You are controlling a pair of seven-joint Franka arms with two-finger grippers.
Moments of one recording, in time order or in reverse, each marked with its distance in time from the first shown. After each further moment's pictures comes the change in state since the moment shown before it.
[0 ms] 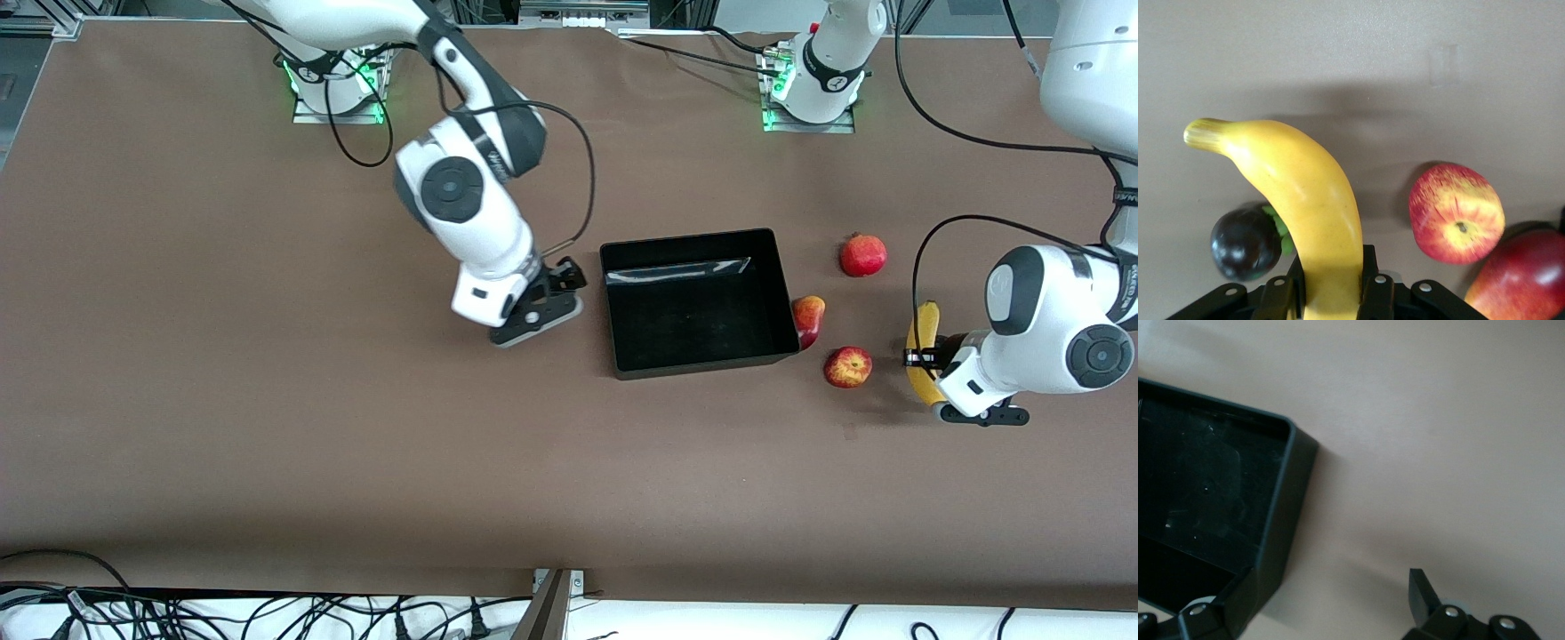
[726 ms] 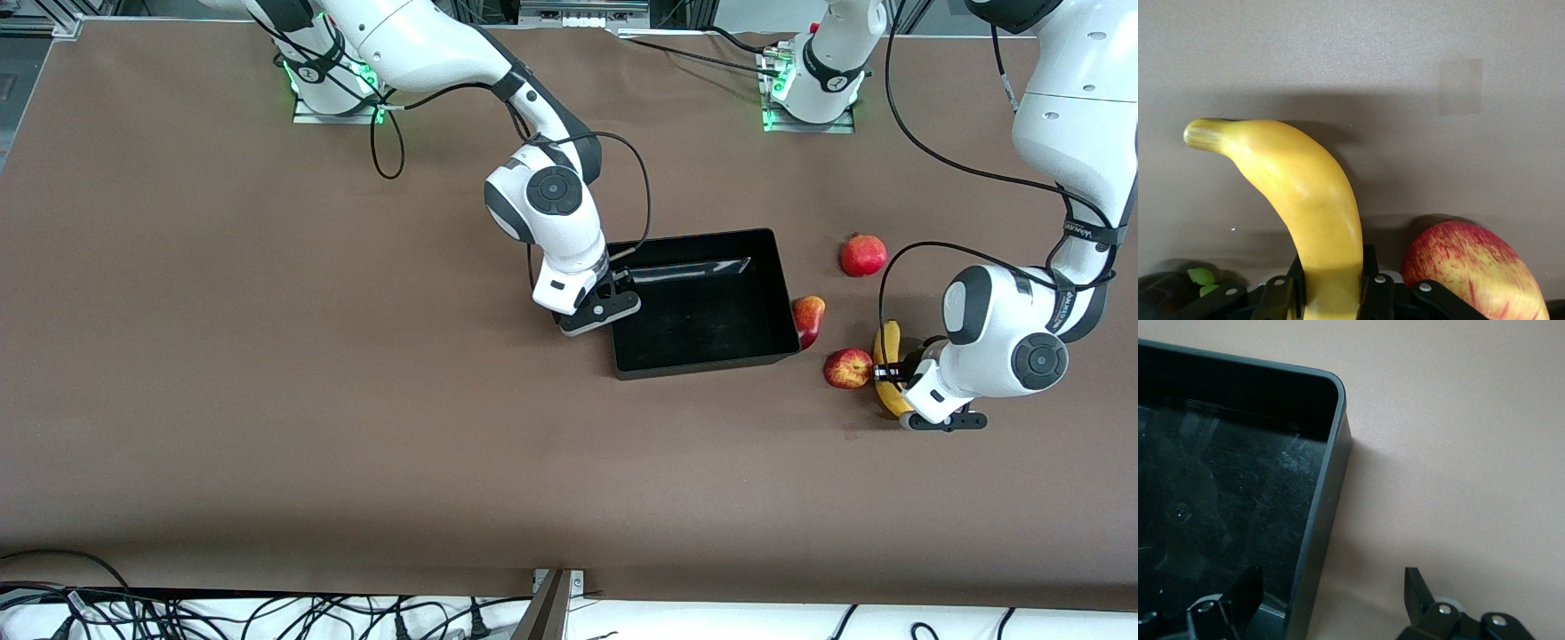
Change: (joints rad) left arm 0.006 0.088 -0.001 -0.068 0.001 0.207 -0.081; right arm 0.133 0.187 -0.027 0.035 -0.142 0.211 0.233
